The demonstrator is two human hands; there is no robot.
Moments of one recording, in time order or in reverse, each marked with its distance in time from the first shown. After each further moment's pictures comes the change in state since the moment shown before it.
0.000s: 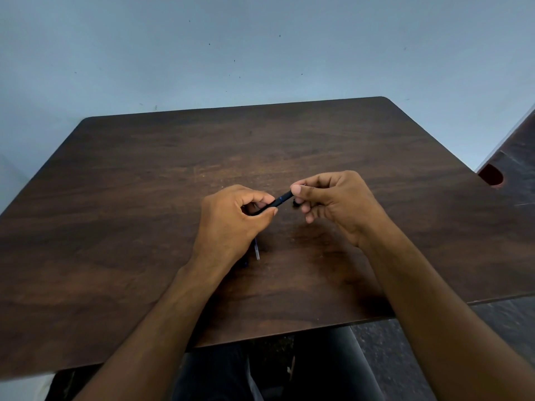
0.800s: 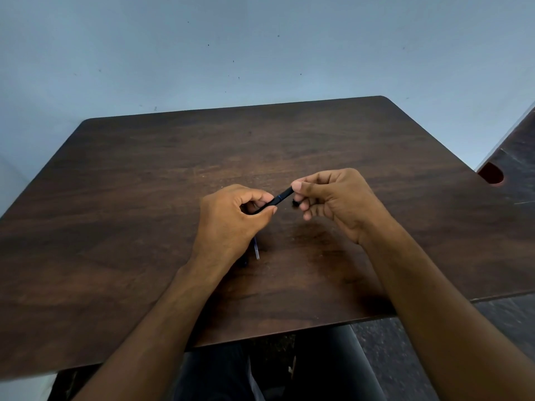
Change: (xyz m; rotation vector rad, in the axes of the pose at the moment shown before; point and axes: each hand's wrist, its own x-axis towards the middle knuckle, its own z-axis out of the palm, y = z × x) left_hand 0.000 -0.001 0.001 -0.014 0.015 0.014; right_hand 0.001 -0.003 -0.001 0.058 -0.002 0.034
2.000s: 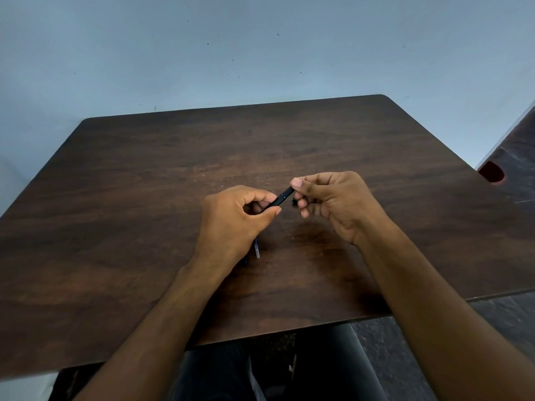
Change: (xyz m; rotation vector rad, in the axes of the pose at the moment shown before) left_hand -0.003 0.005 0.000 -0.034 -0.033 -0.018; right_hand 0.002 0.007 0.005 0.167 0.022 0.017
